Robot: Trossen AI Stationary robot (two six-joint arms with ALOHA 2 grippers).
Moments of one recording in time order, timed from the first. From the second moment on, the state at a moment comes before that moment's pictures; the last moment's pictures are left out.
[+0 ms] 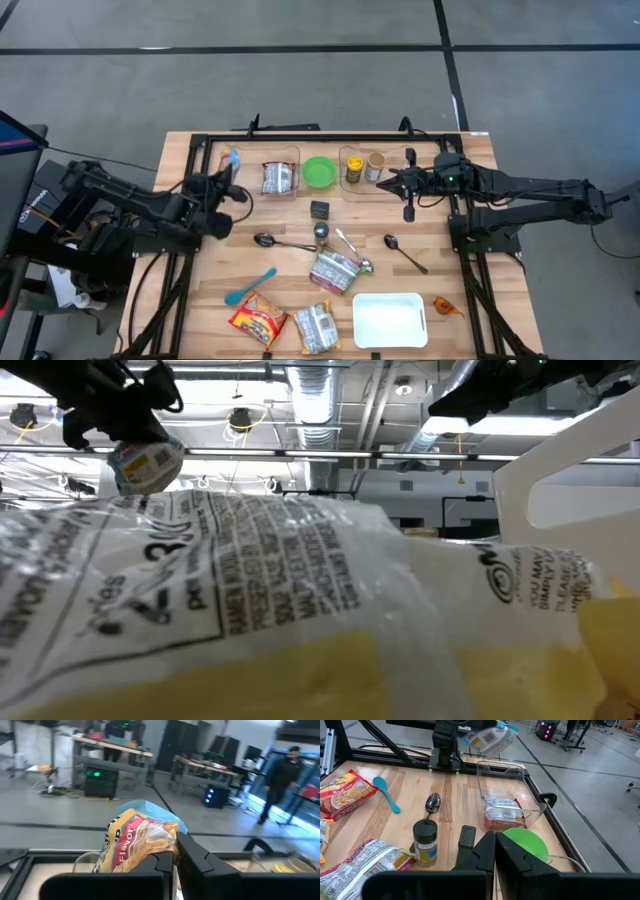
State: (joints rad) left arm -0.29 0.84 0.56 -0.61 -1.52 -1.20; right arm -0.16 0.84 0.68 -0.16 0.00 -0.20
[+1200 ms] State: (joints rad) left arm 0.11 0.84 0.56 0.03 -0.79 0.03; right arm -0.16 0.84 0.68 -0.23 0.00 -0.11
